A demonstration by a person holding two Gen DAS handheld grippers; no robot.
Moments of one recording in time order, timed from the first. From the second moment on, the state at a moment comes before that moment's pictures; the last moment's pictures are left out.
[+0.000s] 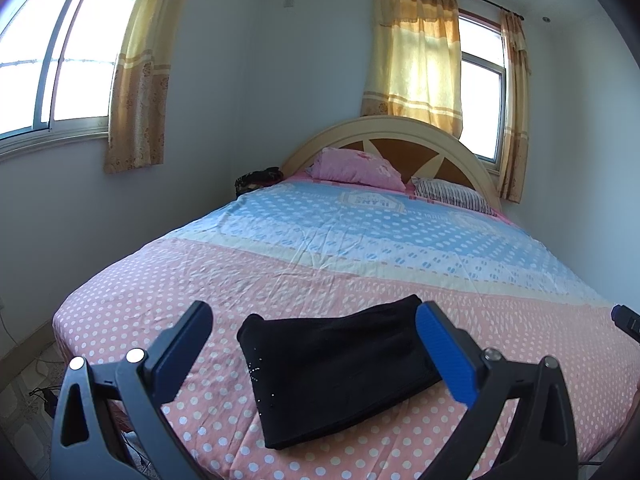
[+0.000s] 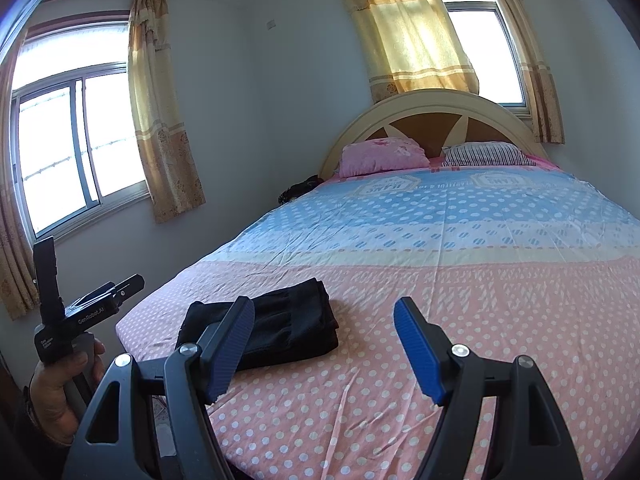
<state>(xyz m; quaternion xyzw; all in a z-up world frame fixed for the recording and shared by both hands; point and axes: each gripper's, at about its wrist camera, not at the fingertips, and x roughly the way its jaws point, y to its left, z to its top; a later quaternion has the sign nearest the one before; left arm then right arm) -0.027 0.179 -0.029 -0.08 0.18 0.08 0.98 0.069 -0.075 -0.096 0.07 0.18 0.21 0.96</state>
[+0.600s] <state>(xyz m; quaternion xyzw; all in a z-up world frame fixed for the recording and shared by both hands) -0.025 0.181 -0.034 -0.07 0.19 0.08 0.98 0.071 -0.074 -0.101 0.07 0.19 0.21 0.96</state>
